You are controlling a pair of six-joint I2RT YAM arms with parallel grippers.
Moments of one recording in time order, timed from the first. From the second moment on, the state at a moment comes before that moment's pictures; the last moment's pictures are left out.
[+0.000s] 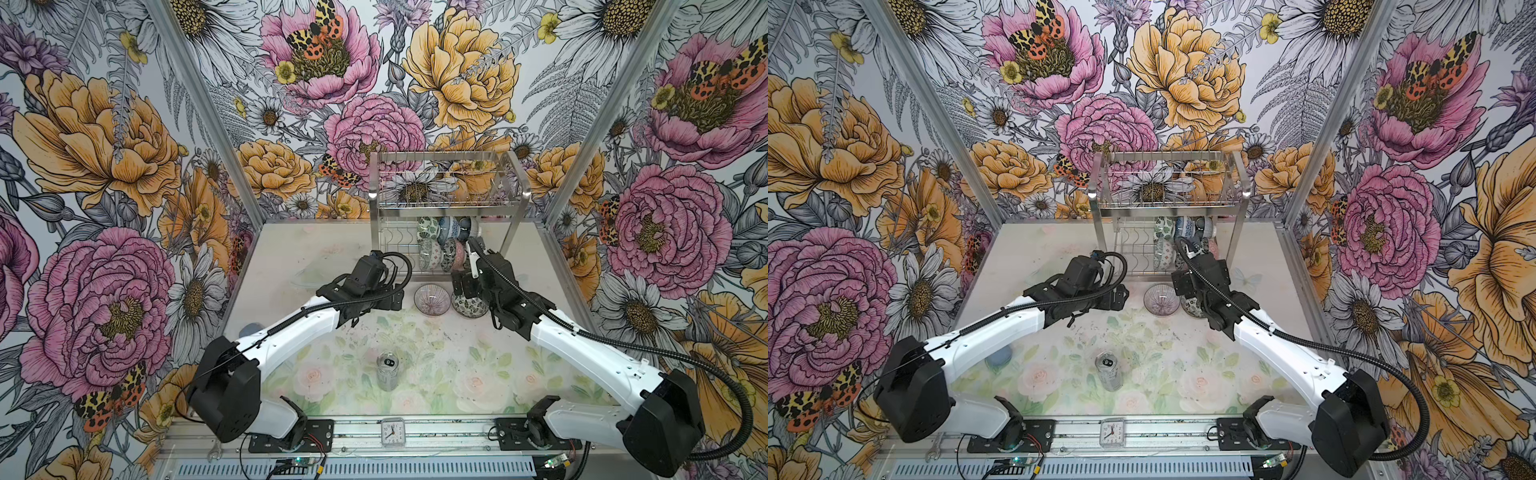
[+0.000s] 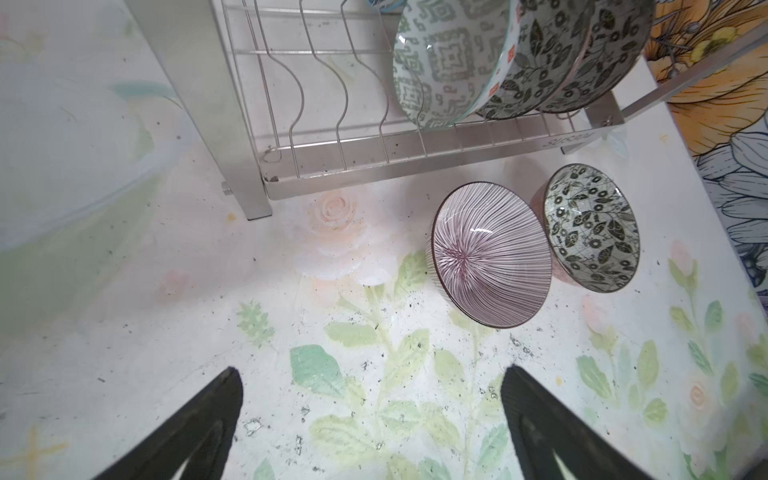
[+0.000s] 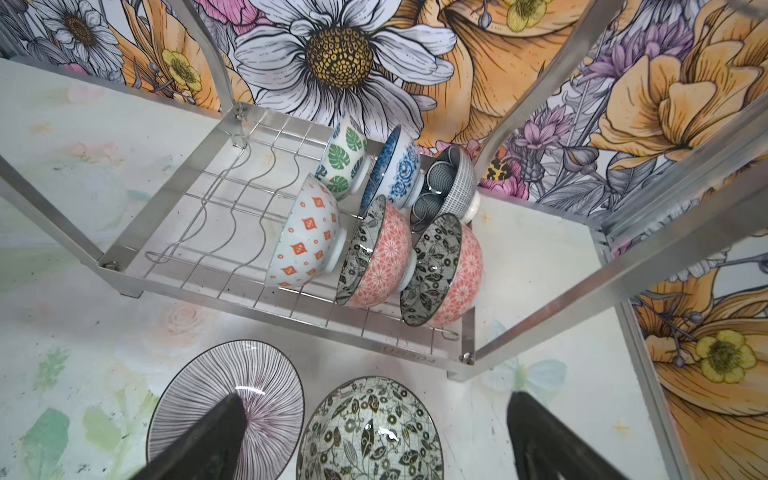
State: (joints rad) left arm -0.66 1.46 1.03 -0.40 -0.04 -0.47; right arm 0.54 1.22 0.92 -0.28 0.37 0.06
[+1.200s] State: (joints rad) left arm -0.73 1.97 1.32 -0.27 0.11 -0.56; right arm 0.48 1.24 0.99 -0.35 0.27 0.08
